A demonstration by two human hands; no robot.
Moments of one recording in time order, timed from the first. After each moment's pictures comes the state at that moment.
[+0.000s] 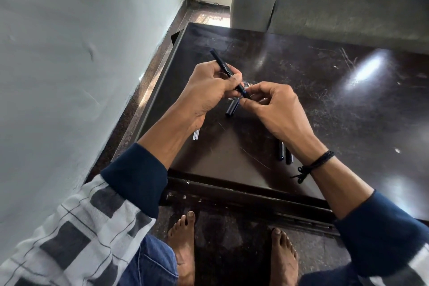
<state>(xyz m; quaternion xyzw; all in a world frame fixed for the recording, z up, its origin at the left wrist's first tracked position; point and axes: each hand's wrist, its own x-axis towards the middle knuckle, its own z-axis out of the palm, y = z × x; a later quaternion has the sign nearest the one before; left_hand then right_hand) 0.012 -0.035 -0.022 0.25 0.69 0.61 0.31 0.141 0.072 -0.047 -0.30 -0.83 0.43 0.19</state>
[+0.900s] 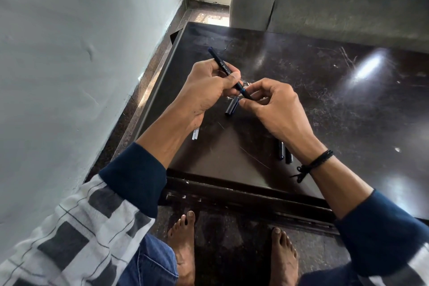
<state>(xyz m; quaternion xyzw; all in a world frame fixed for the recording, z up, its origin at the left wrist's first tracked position) 0.013 -0.036 -0.018 0.24 0.69 0.61 0.30 0.140 0.072 -0.049 -0.31 -0.83 0.43 0.19</state>
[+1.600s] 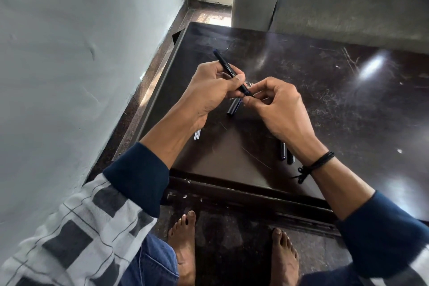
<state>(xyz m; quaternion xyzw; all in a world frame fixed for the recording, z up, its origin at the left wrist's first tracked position) 0.014 -0.035 -0.021 0.24 0.69 0.61 0.32 0.140 0.068 -0.047 -0.31 -0.82 0.43 0.21</state>
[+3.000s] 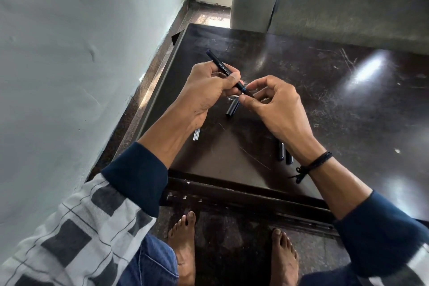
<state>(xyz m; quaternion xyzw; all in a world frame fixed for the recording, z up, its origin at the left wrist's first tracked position) 0.011 -0.036 -0.020 0.22 0.67 0.64 0.31 0.141 0.069 -0.045 -0.31 -0.82 0.43 0.21</state>
